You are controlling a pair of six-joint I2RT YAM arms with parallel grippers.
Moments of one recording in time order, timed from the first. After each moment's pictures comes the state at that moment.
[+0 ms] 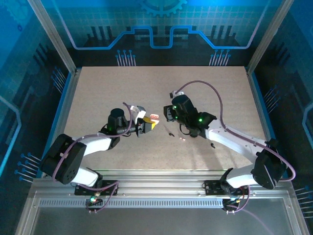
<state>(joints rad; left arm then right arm) -0.39 1.45 0.48 0.67 0.75 -0.20 0.76 1.37 1.05 -0.29 0.20 0.48</state>
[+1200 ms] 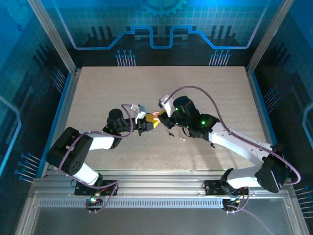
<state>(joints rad) -0.39 1.55 0.48 1.04 0.89 -0.19 0.80 1.32 1.05 -0.30 0.00 0.00</state>
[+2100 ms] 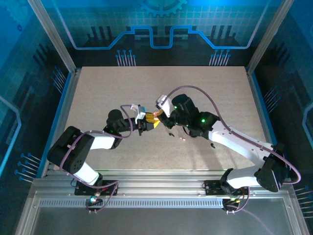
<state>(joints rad) -0.40 1.57 0.48 1.13 0.90 -0.19 0.81 1.33 1.11 -0.38 -0.01 -0.11</state>
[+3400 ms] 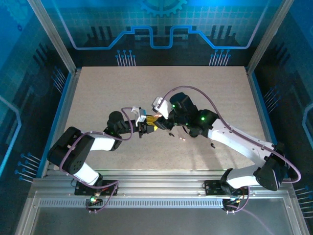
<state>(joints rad) -0.42 1.56 0.45 1.13 0.91 -0.15 0.83 1.33 1.19 -0.48 -0.10 -0.19</state>
